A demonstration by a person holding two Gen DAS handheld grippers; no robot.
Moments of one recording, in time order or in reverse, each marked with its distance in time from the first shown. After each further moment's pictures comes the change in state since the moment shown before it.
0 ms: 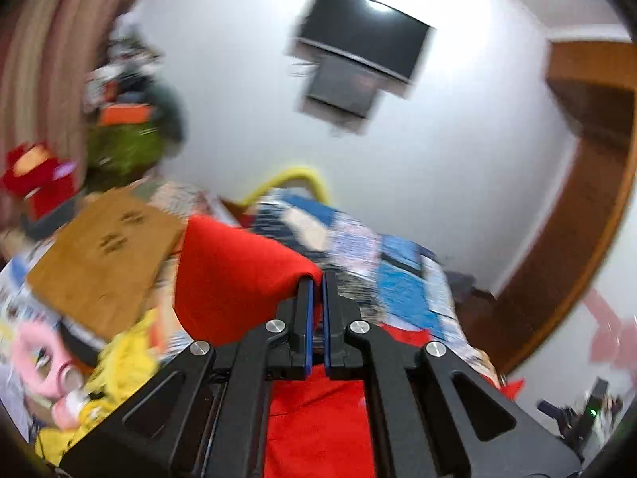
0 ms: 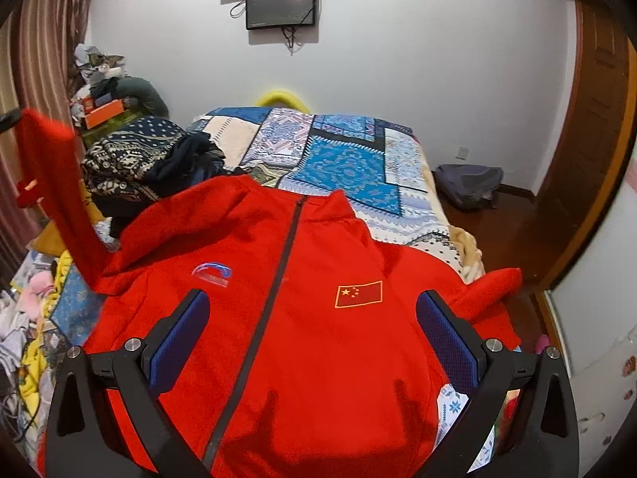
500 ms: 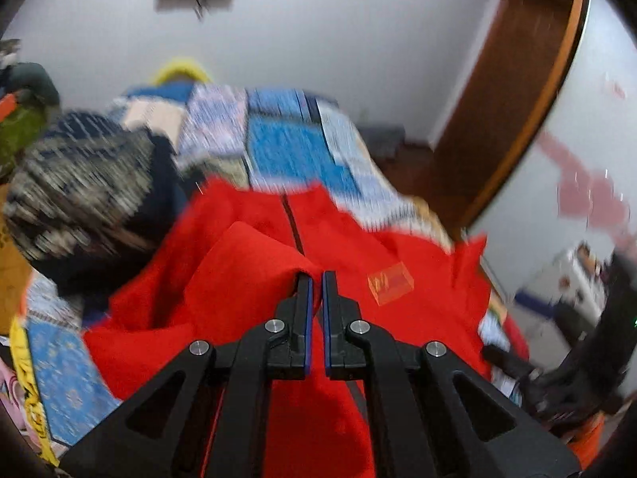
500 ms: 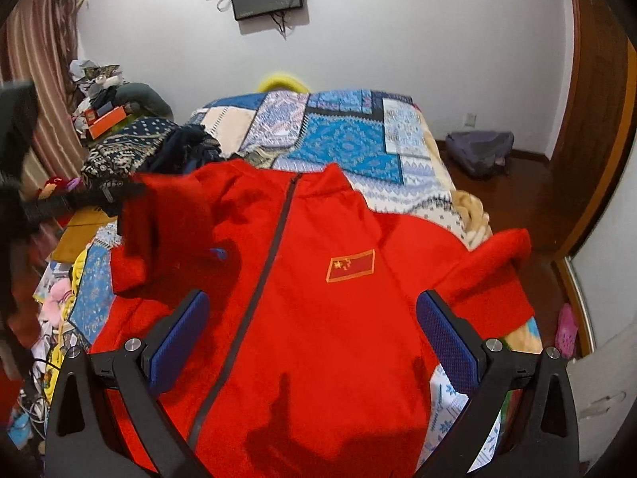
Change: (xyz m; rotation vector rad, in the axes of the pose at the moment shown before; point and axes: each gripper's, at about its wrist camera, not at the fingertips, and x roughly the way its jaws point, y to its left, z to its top) left arm 0.129 -0.170 -0.138 0.277 0.491 -0.201; right arm 0.007 -0.040 -0.018 0.096 0.082 0.079
